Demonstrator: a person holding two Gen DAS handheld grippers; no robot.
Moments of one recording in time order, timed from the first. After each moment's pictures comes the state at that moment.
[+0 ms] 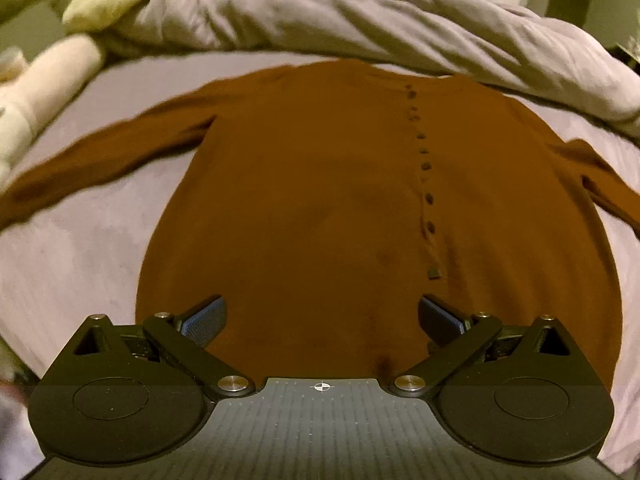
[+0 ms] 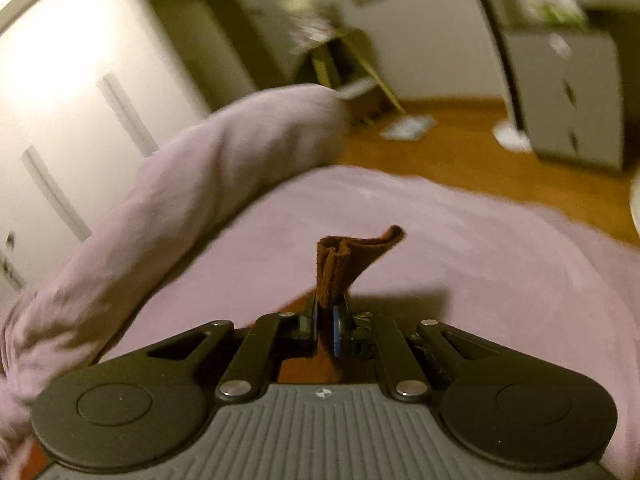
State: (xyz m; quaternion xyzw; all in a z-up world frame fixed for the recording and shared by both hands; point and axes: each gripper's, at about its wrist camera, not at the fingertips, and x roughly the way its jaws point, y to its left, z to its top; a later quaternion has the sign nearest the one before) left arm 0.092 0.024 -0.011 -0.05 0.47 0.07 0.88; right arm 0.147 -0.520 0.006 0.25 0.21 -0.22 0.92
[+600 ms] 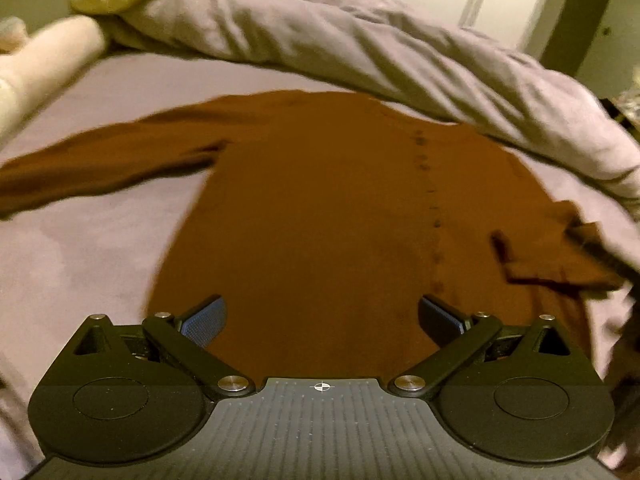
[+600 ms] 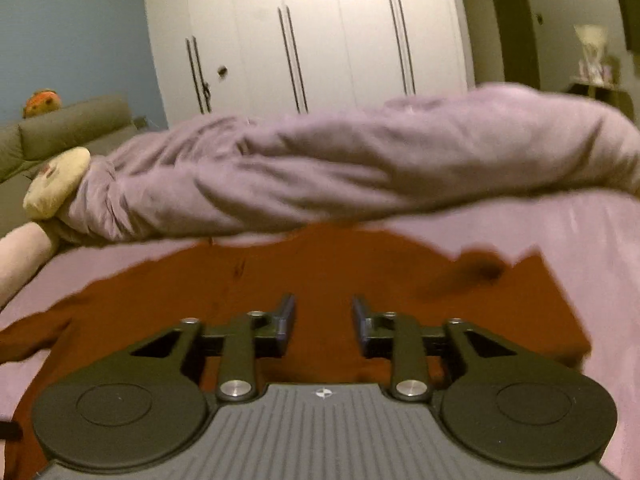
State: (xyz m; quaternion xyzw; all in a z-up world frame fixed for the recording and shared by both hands) left arm 0.112 0.065 0.002 -0.13 0.44 0.03 0.89; right arm 0.158 -0.204 -0.006 0.07 0.28 0.05 0.96
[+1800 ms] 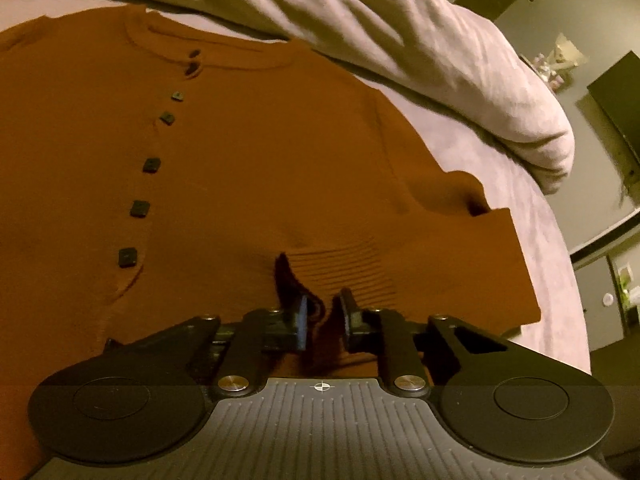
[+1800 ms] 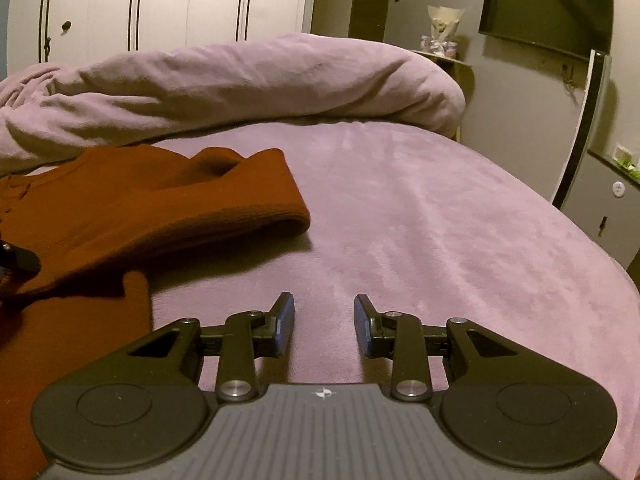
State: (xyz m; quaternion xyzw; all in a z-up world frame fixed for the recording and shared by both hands) left arm 0.265 -0.071 -0.072 -0.20 0.50 -0.15 0.83; right arm 0.109 -0.292 -0.055 -0.01 0.32 -0.20 0.93
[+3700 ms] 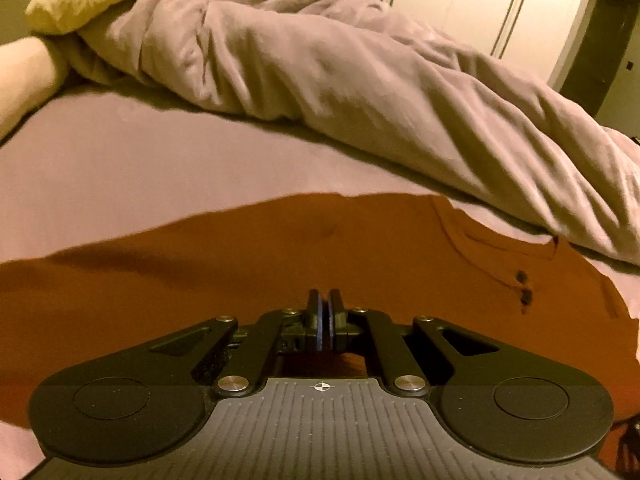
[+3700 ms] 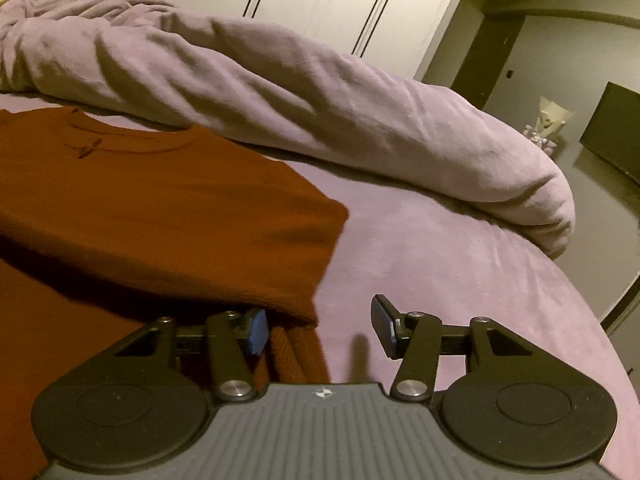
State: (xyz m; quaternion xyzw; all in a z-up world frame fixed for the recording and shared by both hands) left arm 0.333 0.139 -0.049 -0.12 0.39 0.07 0.91; right arm 0.242 -0.180 -0.073 -0.19 0.30 -0.11 0.93
